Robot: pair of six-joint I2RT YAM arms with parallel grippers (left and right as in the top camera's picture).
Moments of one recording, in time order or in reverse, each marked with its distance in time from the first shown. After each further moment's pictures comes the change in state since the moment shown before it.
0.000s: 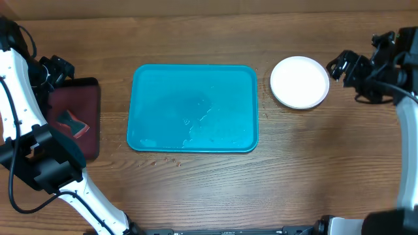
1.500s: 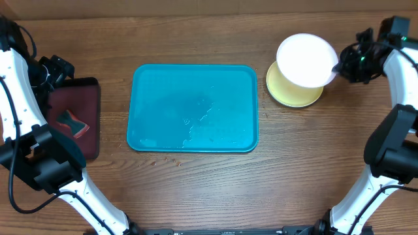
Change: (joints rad) left arm 0.000 0.000 0.000 0.000 0.000 0.000; right arm -0.063 0.613 0.224 0.132 -0.048 -0.122
